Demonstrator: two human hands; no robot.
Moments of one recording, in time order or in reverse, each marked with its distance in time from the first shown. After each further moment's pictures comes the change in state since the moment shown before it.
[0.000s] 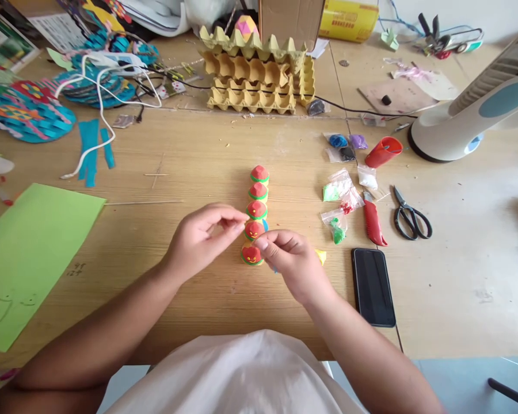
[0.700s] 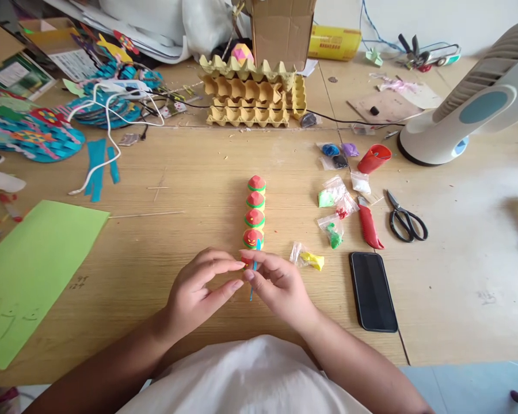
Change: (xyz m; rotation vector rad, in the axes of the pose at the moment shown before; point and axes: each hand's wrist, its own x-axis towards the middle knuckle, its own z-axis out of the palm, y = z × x) left_hand -0.057 0.006 0.008 0.128 -0.029 0.240; right_hand -0.018 0.035 0.006 -0.163 -0.107 -0.227
